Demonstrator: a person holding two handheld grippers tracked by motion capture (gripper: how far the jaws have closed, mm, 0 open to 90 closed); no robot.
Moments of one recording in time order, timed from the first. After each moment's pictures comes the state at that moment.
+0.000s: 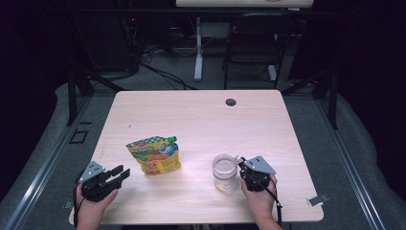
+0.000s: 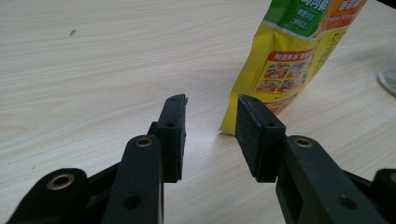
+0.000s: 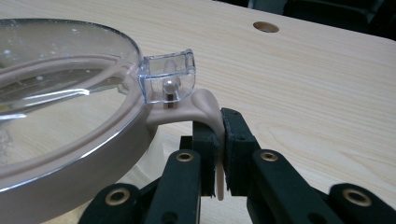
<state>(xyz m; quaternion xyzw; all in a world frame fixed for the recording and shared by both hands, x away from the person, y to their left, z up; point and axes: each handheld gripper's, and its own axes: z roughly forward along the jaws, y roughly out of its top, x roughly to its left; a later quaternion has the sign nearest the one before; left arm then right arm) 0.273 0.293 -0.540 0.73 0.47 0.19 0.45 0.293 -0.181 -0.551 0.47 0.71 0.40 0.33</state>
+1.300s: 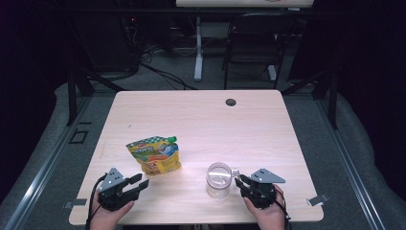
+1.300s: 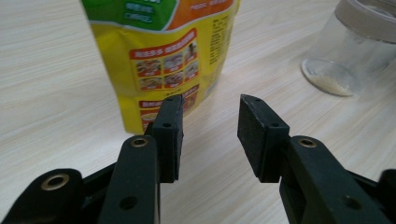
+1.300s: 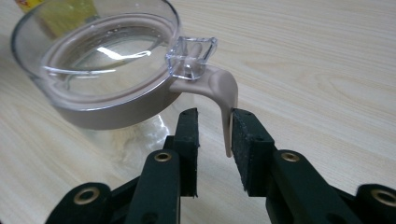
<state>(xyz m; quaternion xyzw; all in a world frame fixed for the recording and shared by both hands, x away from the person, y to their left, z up) 0.253 0.238 -0.533 0.78 0.40 0.16 0.45 0.250 -0.193 -0.540 0.46 0.76 0.42 0.20</state>
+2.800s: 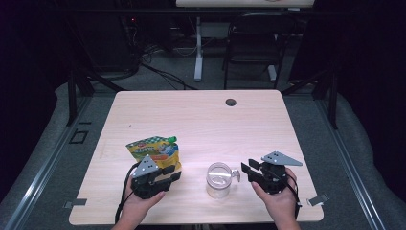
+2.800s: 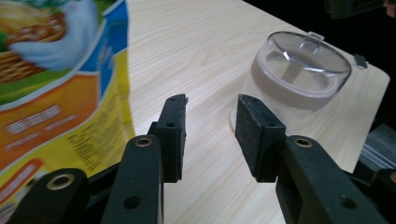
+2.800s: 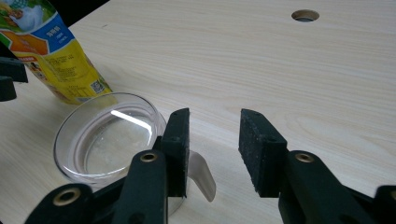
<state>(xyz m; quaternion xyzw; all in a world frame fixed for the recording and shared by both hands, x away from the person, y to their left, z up) 0.276 0.156 -0.508 0.79 0.35 0.11 0.49 0.267 -0.210 -0.483 0.49 0.73 0.44 0.19</state>
